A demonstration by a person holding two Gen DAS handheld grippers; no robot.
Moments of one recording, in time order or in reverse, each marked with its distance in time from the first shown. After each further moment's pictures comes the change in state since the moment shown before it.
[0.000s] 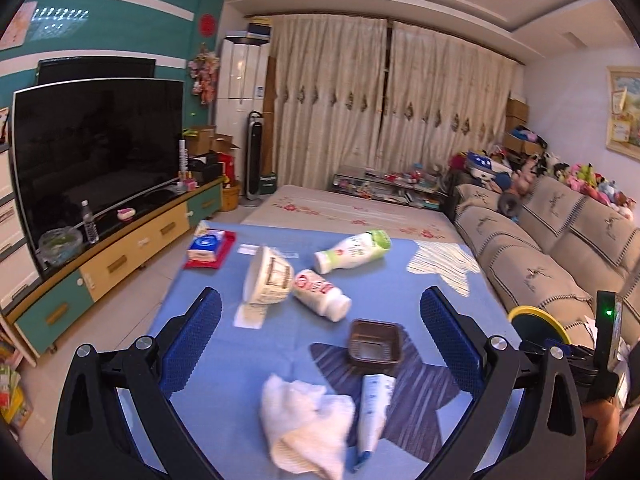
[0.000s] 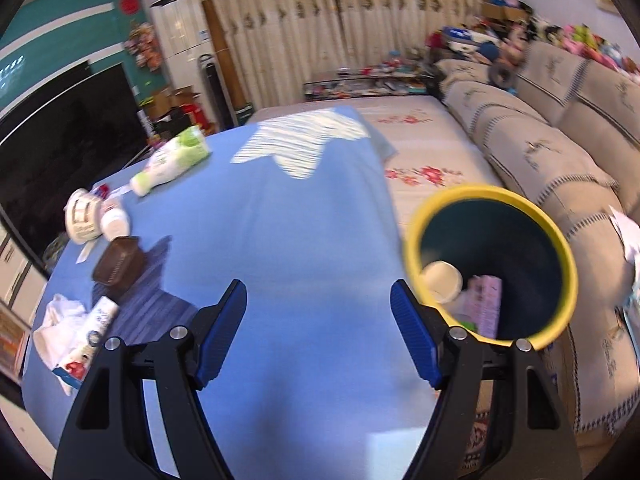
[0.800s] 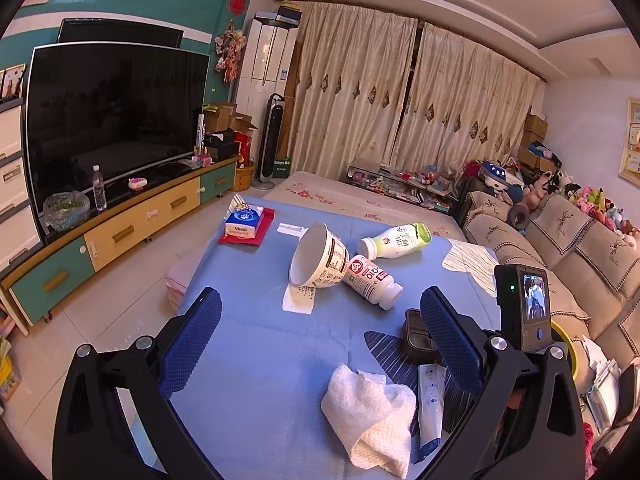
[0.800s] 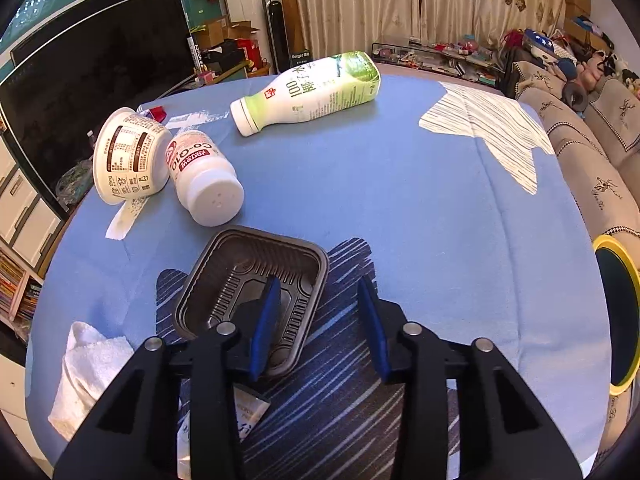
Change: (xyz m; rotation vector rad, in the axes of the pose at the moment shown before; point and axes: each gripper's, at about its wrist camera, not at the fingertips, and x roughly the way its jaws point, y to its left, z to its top) left arm 0.020 0.077 -0.020 -0.101 0.048 -0.002; right arm 0.106 0.166 0.017 -0.153 0.173 0.025
